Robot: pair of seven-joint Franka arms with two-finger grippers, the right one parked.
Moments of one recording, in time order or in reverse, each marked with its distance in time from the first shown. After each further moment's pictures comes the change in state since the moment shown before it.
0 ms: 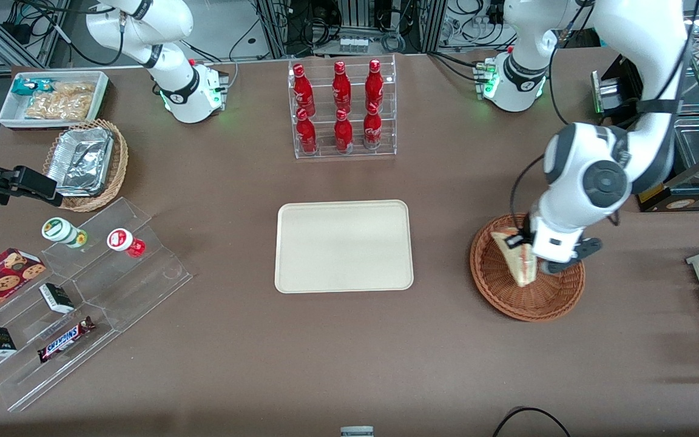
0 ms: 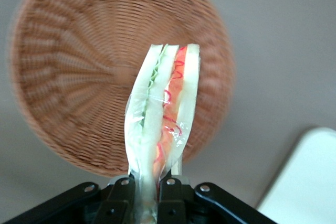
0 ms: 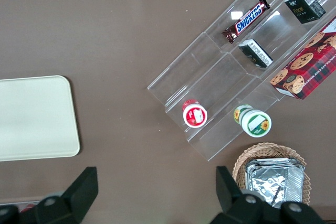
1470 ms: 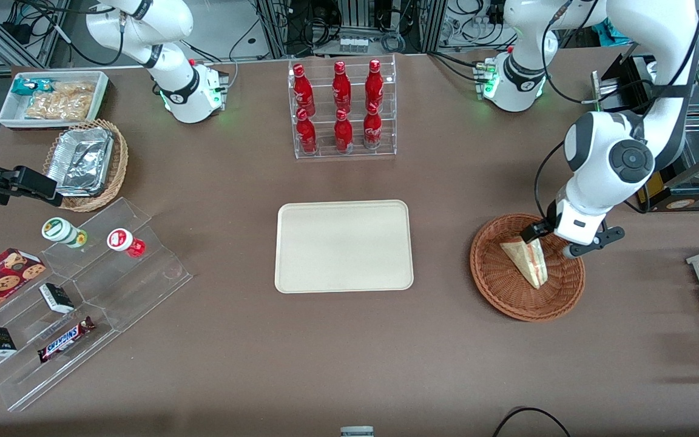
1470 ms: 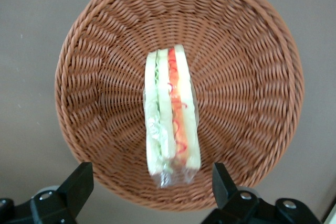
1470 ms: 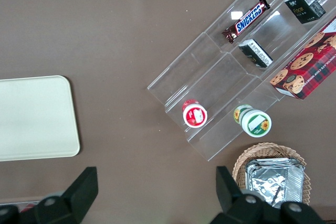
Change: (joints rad) arm 0.140 -0.101 0.038 -0.265 0.000 0.260 0.058
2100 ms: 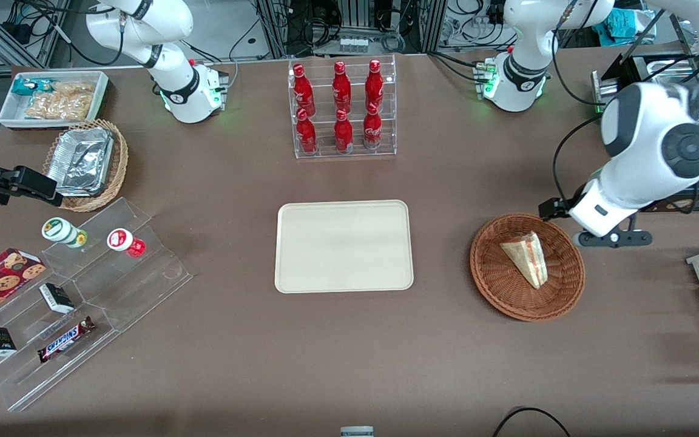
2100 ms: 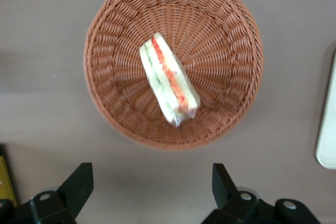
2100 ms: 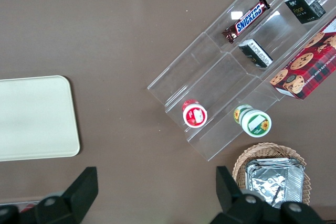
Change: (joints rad) arm 0.000 -0.056 0.000 0.216 0.004 -0.393 0.507
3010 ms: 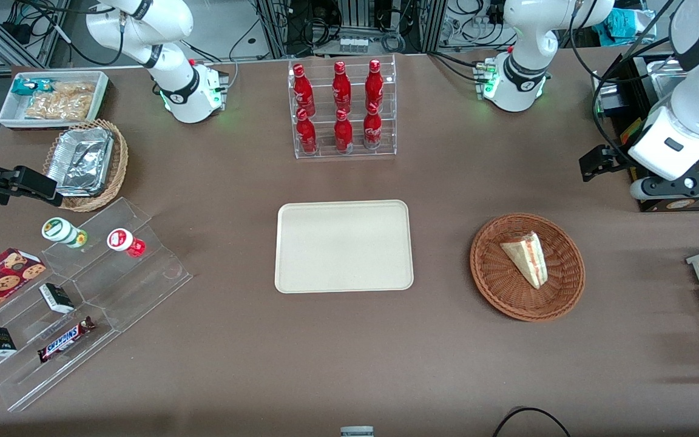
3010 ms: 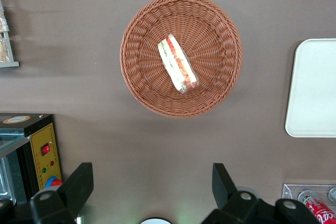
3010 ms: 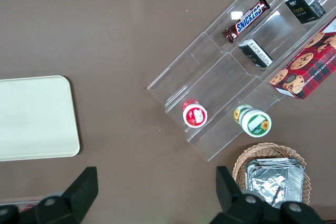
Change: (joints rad) arm 0.000 -0.111 0.002 0.336 0.007 -0.445 -0.003
